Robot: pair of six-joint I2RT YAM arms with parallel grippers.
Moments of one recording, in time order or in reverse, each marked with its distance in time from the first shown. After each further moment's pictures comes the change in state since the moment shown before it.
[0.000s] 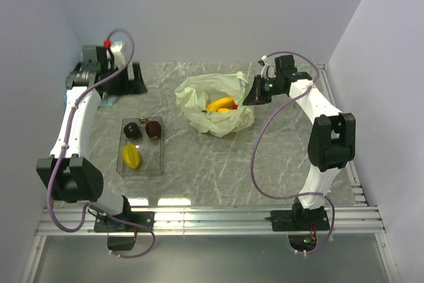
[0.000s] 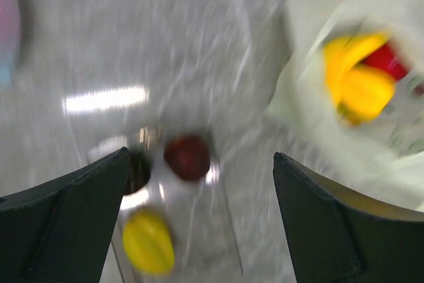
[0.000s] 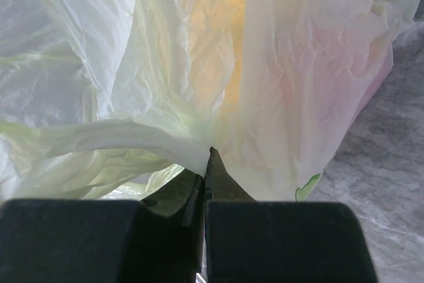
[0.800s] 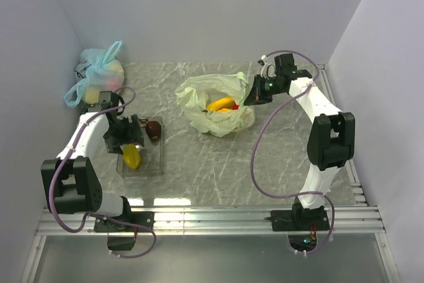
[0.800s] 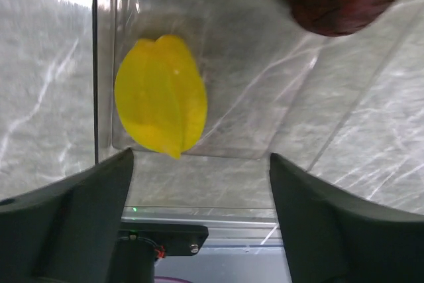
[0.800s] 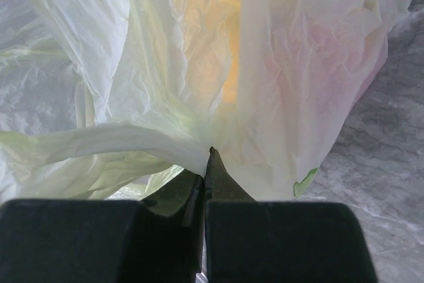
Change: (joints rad) left arm 0.055 -0.131 -0.604 -0.136 -0.200 -0.216; right arm 0.000 0.016 0.042 -0.072 0.015 -0.040
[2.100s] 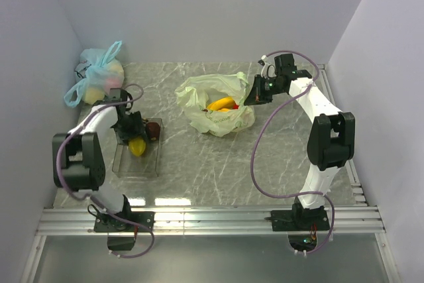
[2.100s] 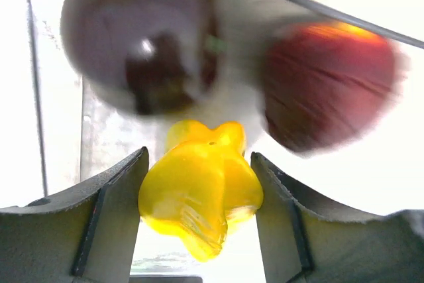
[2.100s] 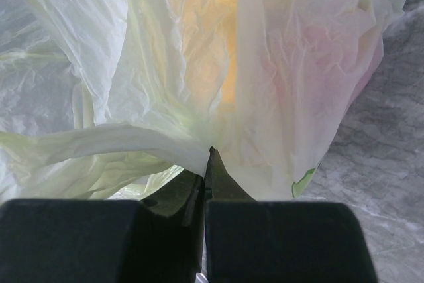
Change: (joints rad) left arm -0.038 0.237 0.008 0.203 -0.045 -0.040; right arm 0.000 0.000 -0.003 0.007 0.014 0.012
